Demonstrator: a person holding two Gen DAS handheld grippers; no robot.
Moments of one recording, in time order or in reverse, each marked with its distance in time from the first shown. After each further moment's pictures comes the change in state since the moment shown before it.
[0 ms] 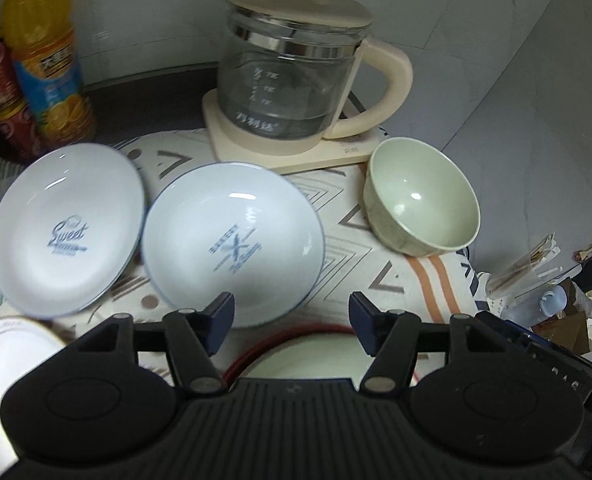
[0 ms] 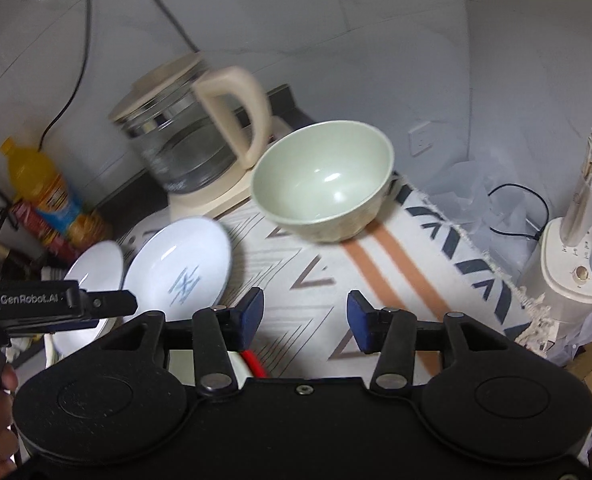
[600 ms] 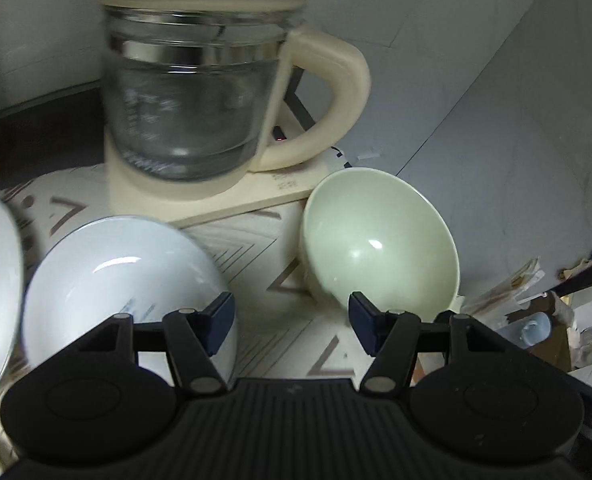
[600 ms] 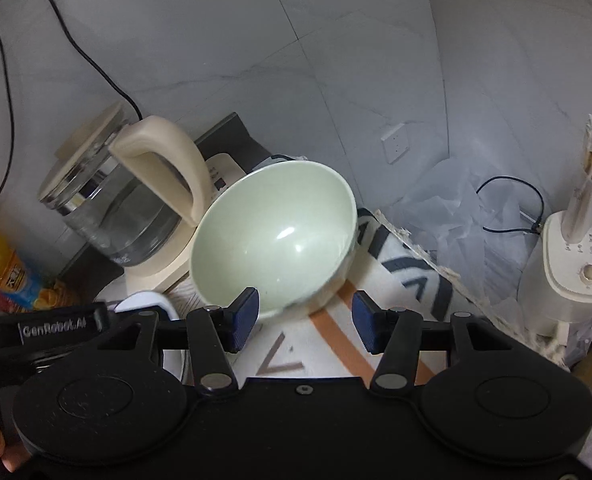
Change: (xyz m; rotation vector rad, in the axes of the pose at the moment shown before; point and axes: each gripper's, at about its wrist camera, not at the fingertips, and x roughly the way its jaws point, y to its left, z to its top) left arm 0.086 -0.050 0.056 0.030 -0.004 -0.089; right arm 0.059 -0.034 0.049 0.132 -0.025 -0.025
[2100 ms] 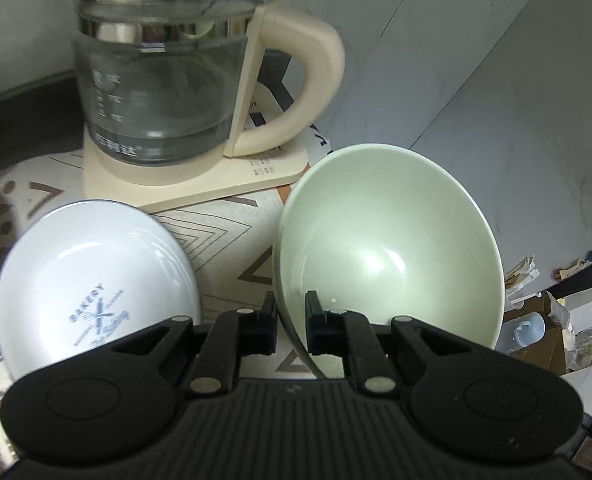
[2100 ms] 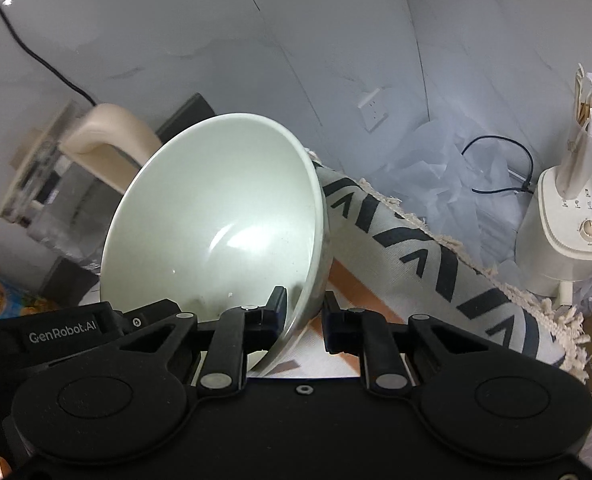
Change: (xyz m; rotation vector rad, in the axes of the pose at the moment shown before) left arm 0.005 -0.018 -0.011 -0.026 0.004 -0.017; right arm 0.022 -0.005 -0.004 0.112 0.062 -0.047
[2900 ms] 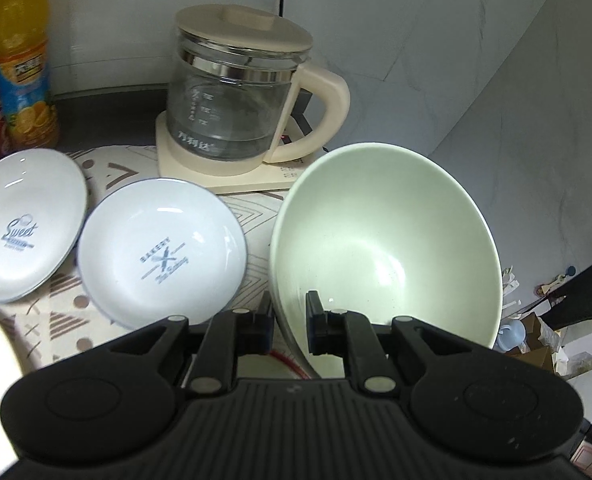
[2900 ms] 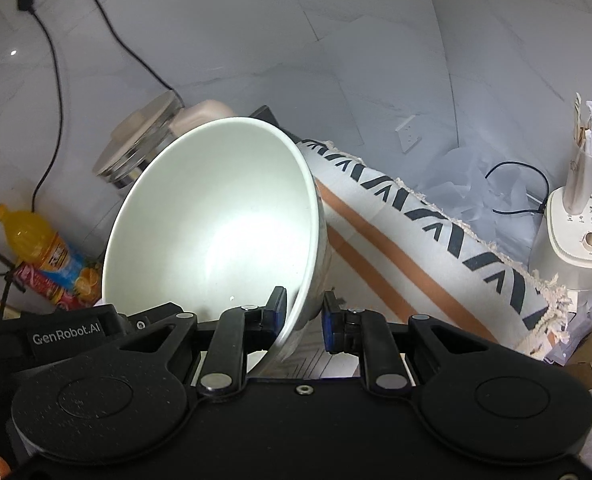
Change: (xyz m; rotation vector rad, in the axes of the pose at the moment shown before) left arm -0.106 0.015 -0.062 -0.068 -0.114 0.013; right arm -0.081 0.019 -0.049 -0.089 -0.070 0.098
